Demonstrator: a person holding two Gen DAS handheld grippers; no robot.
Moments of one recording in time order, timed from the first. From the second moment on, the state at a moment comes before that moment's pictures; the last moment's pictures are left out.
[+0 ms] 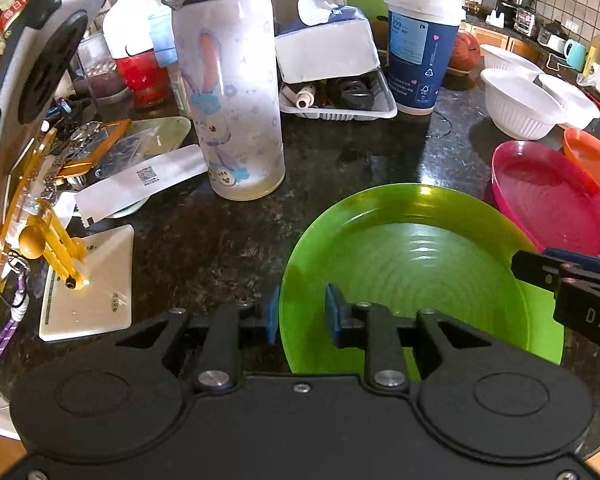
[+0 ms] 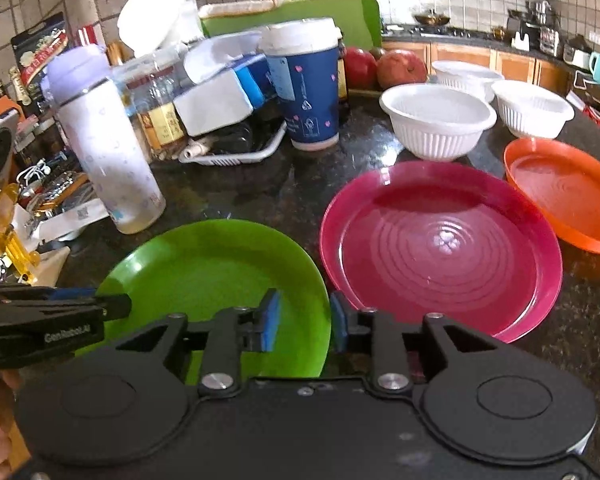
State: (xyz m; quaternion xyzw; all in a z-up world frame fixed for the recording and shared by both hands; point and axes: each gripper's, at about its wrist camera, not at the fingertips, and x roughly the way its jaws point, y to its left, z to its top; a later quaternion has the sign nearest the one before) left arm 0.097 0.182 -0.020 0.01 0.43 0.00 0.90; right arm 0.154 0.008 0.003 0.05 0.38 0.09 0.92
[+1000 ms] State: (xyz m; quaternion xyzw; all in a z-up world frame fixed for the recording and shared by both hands) left arm 0.070 0.145 0.010 0.02 0.39 -0.03 0.92; right arm 0.107 -0.050 0.026 0.10 0.32 0.01 0.94
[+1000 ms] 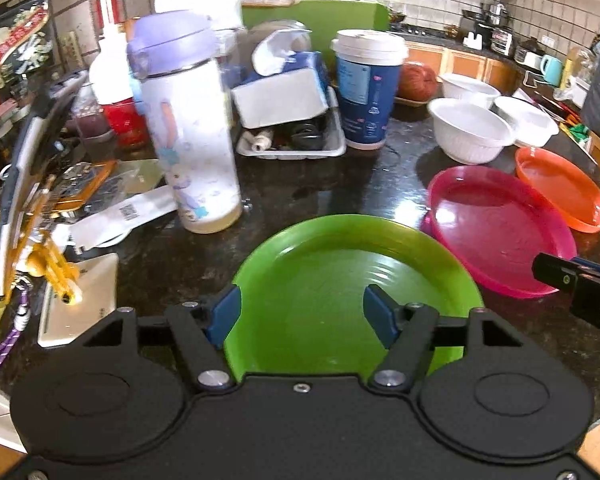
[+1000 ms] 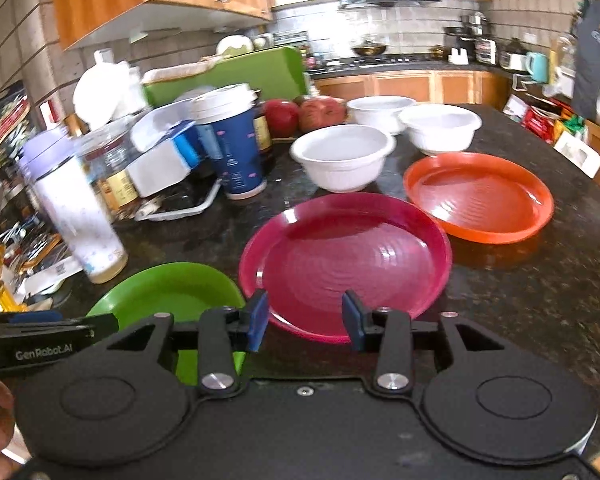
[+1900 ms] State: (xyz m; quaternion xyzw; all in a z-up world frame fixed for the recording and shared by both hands) left arm 0.114 0.031 0.005 0.00 0.40 0.02 0.92; right arm 0.167 -0.165 0.011 0.10 0.37 0.06 0.92
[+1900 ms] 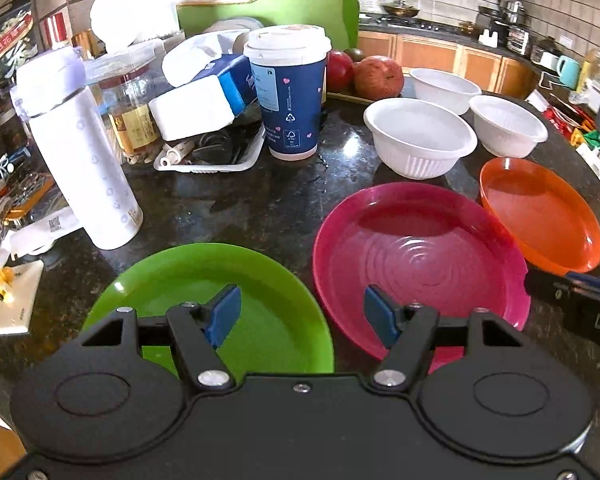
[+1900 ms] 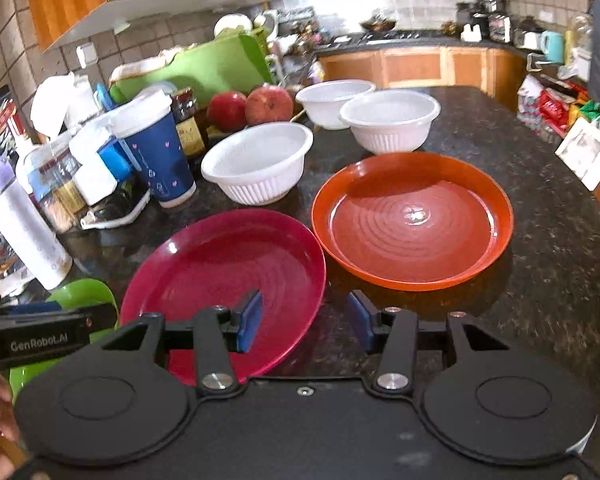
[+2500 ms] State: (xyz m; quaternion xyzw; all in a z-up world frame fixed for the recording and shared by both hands) left arm 0.154 0.030 -0.010 0.02 0.43 -0.01 0.90; right arm 0.206 -0.164 -0.011 0.09 0.40 0.07 0.91
